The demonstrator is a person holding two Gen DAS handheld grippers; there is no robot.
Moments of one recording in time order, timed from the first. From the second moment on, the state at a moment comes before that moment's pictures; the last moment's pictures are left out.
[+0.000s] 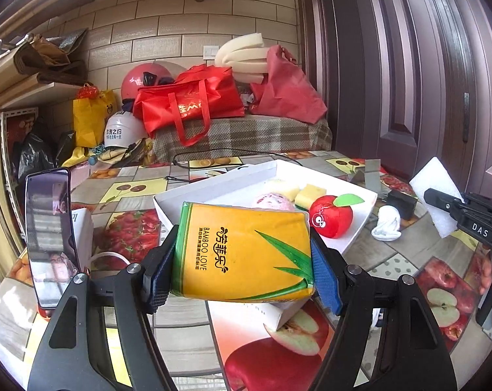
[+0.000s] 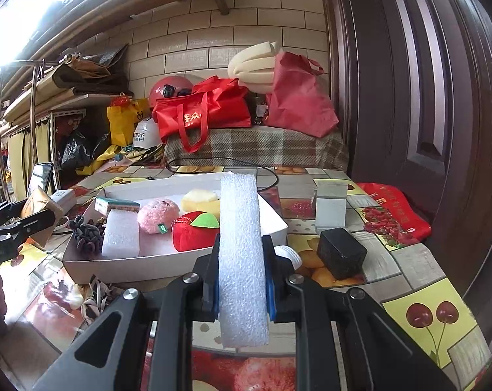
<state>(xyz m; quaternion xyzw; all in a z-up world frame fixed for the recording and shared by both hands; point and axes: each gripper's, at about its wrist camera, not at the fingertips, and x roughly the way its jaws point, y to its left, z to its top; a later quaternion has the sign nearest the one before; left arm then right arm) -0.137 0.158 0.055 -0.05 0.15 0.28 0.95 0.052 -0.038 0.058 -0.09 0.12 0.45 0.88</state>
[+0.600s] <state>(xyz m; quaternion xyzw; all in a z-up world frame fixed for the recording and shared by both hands) -0.096 0.200 0.061 -0.06 0.13 0.27 0.95 0.052 0.028 0.058 -0.10 0.14 0.50 0.85</state>
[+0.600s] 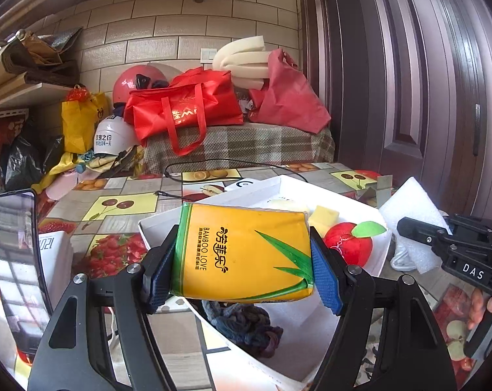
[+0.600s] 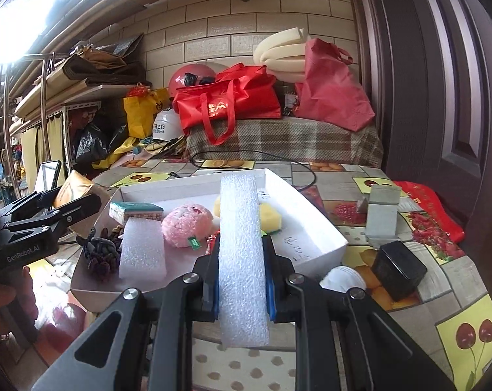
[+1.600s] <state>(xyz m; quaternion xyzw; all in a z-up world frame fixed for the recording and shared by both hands) -0.070 0.233 0.063 -0.07 0.14 0.26 0.95 0.092 0.114 0.048 -0.11 0.23 0.48 0.84</state>
